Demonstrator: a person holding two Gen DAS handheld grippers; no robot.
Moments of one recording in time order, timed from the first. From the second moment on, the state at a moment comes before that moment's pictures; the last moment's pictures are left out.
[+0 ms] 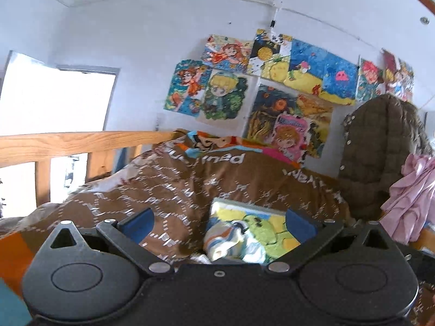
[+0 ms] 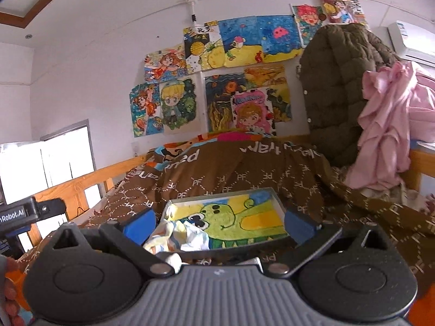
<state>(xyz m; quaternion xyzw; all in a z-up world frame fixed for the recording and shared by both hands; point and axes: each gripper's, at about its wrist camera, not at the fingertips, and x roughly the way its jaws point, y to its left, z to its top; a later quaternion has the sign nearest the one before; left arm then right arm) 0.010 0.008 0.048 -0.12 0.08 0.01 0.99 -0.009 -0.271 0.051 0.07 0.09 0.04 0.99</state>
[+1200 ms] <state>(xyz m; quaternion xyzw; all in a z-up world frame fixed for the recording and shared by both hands) 0.028 -0.034 -0.027 0.06 0.35 -0.12 0.93 0.017 -0.293 -0.013 0.14 0.35 0.02 0.93</state>
